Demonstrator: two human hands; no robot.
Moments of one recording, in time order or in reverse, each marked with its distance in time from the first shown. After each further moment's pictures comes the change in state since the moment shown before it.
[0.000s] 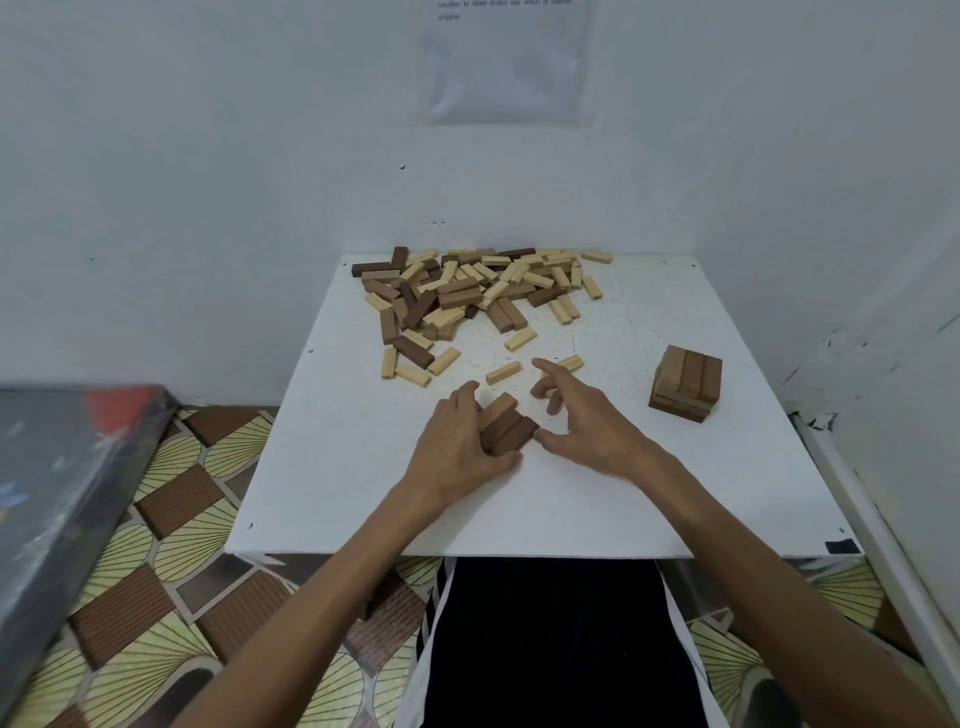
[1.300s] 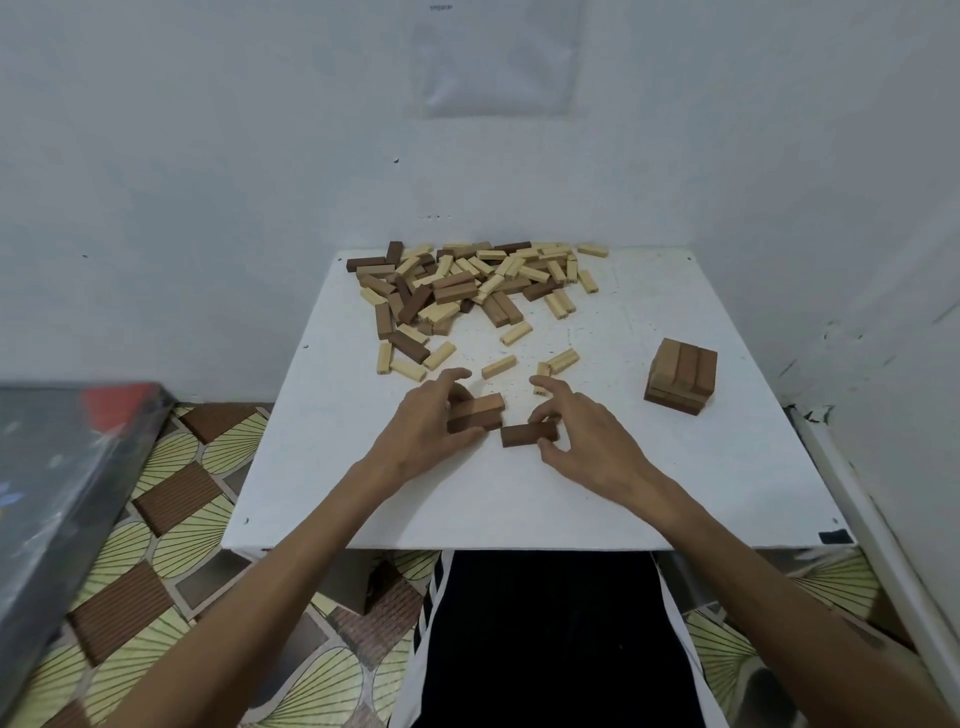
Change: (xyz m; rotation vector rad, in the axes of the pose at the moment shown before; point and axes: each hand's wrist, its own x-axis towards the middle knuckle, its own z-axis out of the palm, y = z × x) left_hand 0.013 -0.034 -0.024 -0.100 -0.019 0.163; right_hand -0.033 -0.018 0.010 -0.100 0.094 0.000
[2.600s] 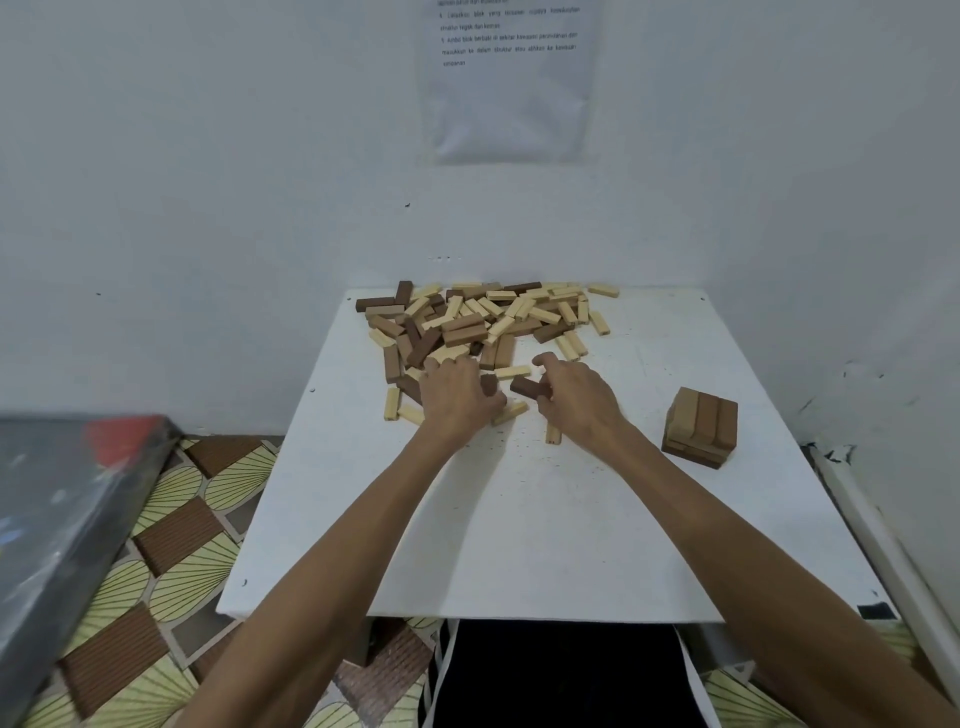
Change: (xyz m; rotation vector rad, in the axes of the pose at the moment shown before) left_hand 0.118 0.011 0.005 0.475 0.103 -0.326; right_hand 0.128 0.010 -0.014 -0.345 0.091 0.160
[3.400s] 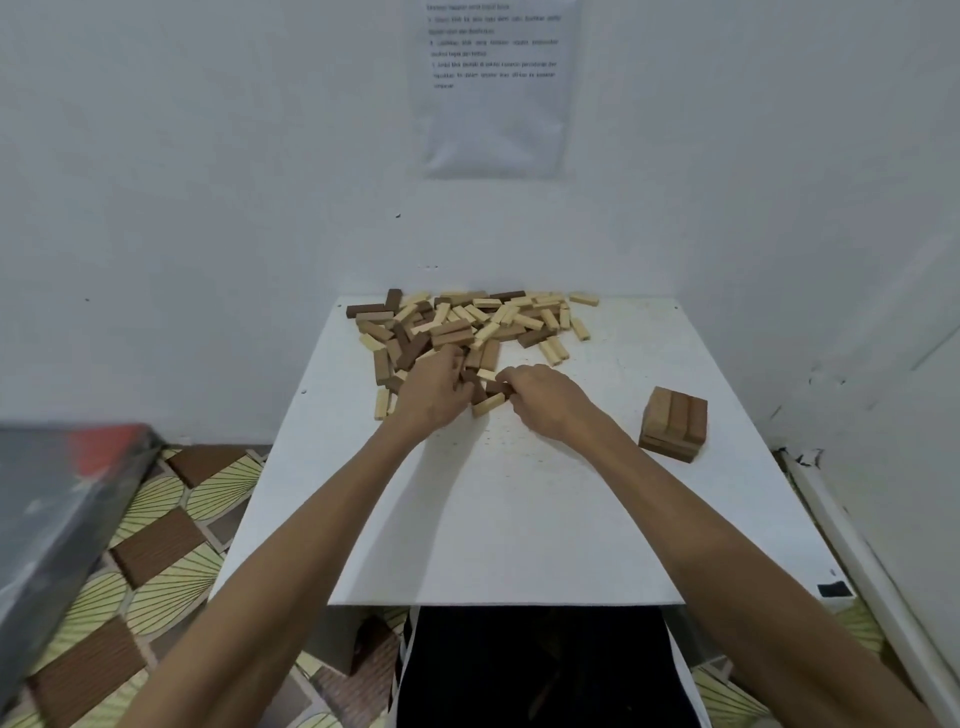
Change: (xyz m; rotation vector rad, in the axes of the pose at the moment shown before) left_hand -0.012 -0.019 -0.027 -0.346 -0.024 0.125; right_hand -0.008 -0.022 -0.015 -0.097 -0.133 -0.173
